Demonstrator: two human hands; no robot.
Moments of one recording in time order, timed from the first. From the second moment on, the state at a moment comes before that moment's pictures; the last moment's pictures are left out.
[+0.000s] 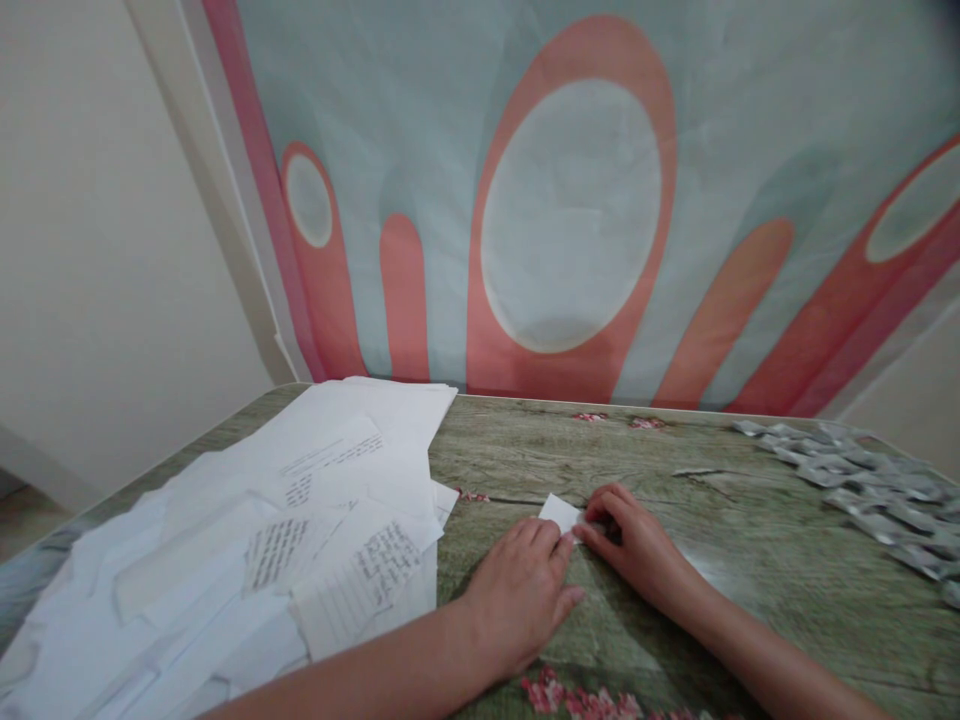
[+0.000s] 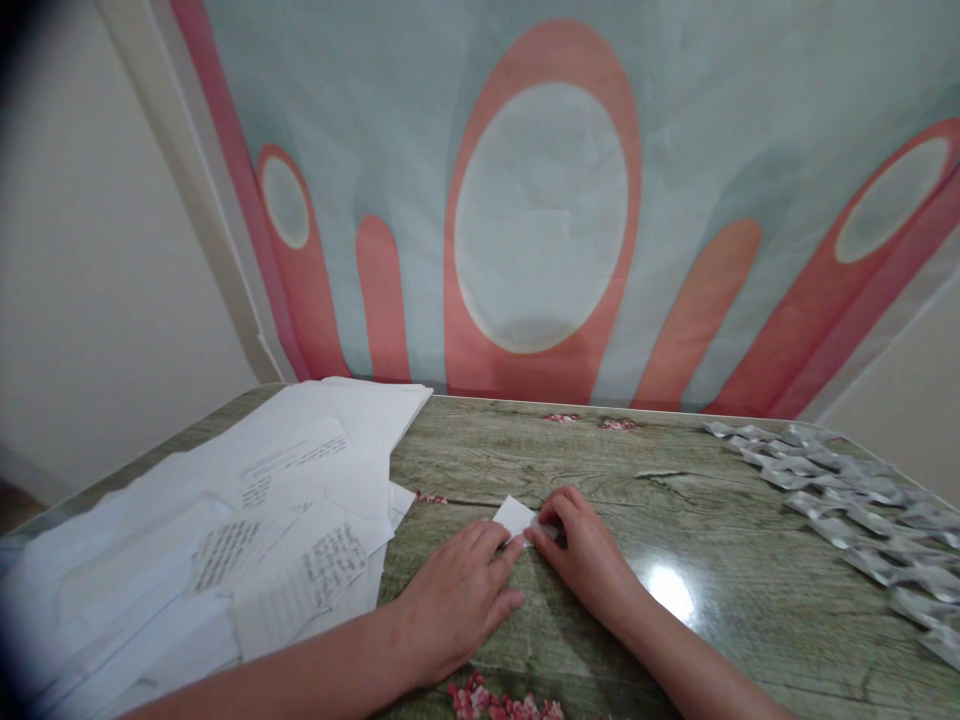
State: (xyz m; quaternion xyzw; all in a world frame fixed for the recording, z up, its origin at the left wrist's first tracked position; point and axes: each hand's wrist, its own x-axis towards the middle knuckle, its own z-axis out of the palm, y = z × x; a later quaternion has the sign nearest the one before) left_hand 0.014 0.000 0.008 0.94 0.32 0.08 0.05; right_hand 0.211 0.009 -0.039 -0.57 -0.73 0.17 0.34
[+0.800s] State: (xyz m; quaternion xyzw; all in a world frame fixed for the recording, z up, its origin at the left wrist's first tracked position) left_hand 0.015 0.004 0.000 0.94 0.32 0.09 -0.01; right_hand 0.235 0.007 -0.050 -0.64 -0.73 0.00 0.25
